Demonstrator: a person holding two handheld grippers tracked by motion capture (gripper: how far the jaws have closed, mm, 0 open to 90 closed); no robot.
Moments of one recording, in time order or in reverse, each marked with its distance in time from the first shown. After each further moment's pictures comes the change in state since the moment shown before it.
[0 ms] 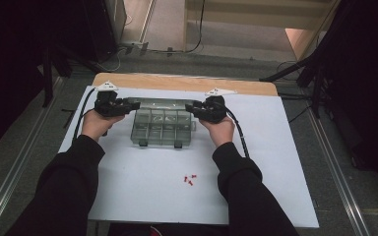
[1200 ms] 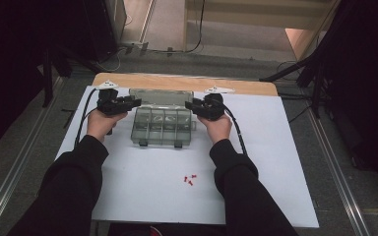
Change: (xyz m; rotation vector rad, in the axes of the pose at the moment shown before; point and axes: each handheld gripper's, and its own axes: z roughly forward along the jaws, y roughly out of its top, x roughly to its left) left arm 0.007 -0.002 0.012 -0.045 0.025 -0.094; right arm -0.011 0.001 0.016 -0.009 -0.029 0.038
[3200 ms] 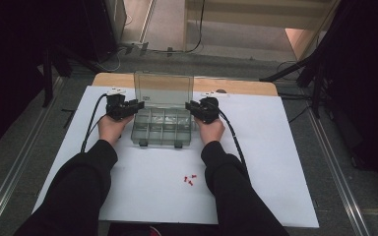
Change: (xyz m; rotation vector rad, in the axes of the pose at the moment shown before) left arm 0.001 -0.023 0.034 -0.006 0.131 -0.064; right arm -0.007 -0.021 0.032 -0.020 -0.102 0.095
